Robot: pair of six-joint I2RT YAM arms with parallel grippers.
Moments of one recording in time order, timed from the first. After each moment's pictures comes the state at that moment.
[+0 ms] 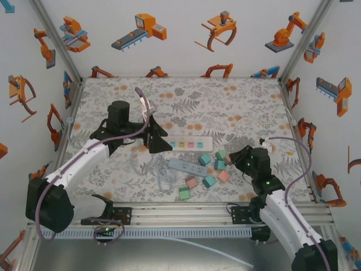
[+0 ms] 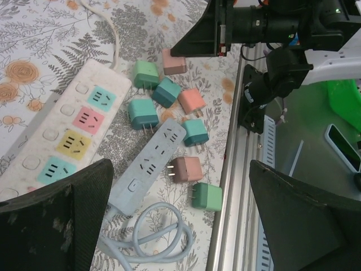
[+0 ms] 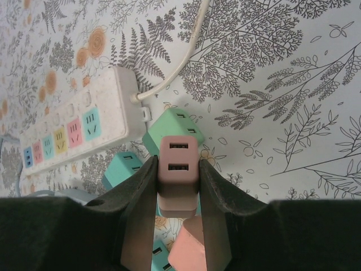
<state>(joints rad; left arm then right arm) -0.47 1.24 0.89 -0.14 0.97 -0.04 0.26 0.60 0.20 -0.15 0.02 0.81</state>
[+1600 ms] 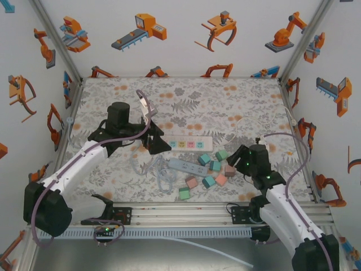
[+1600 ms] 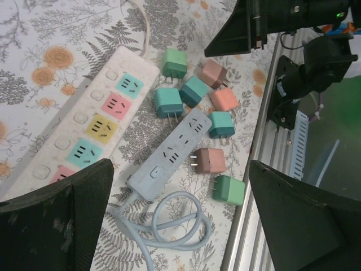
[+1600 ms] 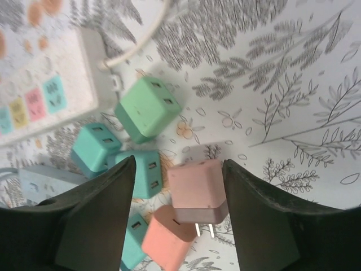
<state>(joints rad) -0.49 1.19 0.90 -0.23 0.82 0.04 0.26 0.65 0.32 -0.35 0.00 0.72</state>
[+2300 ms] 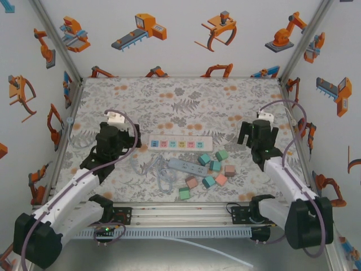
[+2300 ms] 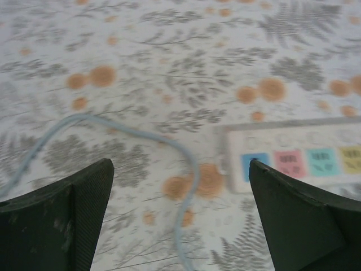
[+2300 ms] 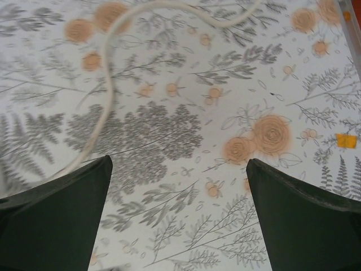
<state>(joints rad) -0.46 0.87 0.52 0.00 -0.33 -0.10 0.12 1.10 0.56 -0.10 0.33 0.19</state>
